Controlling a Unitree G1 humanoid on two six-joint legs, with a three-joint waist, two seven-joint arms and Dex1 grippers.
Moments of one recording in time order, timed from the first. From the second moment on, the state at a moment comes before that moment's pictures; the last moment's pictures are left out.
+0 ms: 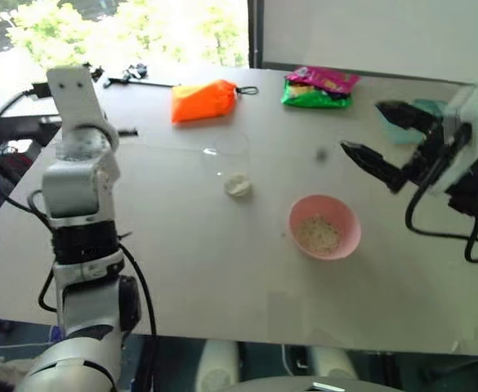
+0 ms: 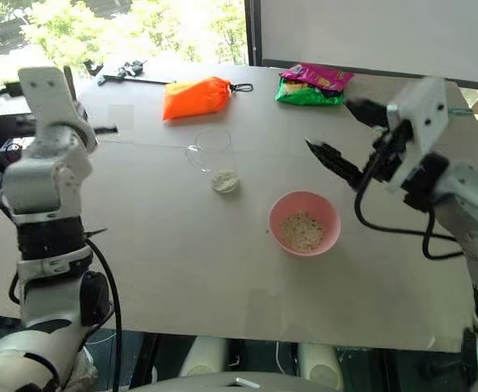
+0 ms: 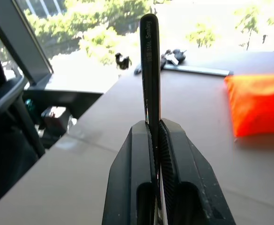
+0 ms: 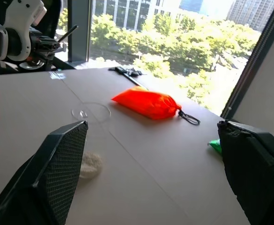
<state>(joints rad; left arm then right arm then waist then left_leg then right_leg) -0.82 0.55 0.24 -0.11 -0.14 0.86 0.13 -0.58 -0.72 -0.20 -0.57 0.87 0.78 0.44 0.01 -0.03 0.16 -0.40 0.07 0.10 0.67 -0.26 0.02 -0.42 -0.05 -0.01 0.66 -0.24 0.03</state>
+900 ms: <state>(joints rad) -0.62 0.58 -0.01 -0.38 -0.22 0.27 -0.58 -1.04 -0.29 -0.21 -0.13 1.46 1.12 -0.18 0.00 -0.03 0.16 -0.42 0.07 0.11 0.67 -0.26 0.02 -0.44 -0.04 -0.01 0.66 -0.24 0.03</state>
